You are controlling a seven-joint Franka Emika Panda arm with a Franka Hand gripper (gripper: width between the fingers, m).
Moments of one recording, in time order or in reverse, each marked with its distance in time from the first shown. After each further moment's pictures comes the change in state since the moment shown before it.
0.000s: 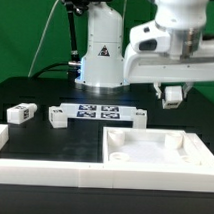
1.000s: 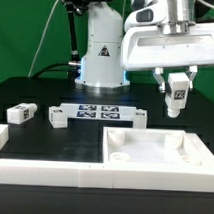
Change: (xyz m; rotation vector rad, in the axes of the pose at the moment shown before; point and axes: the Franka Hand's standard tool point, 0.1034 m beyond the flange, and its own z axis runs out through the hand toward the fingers) arm 0.041 0.001 -0.036 -0.019 0.568 -0.135
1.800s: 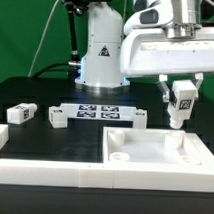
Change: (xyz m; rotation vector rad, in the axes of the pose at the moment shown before) arm 0.058 0.011 0.031 0.000 0.002 -0.068
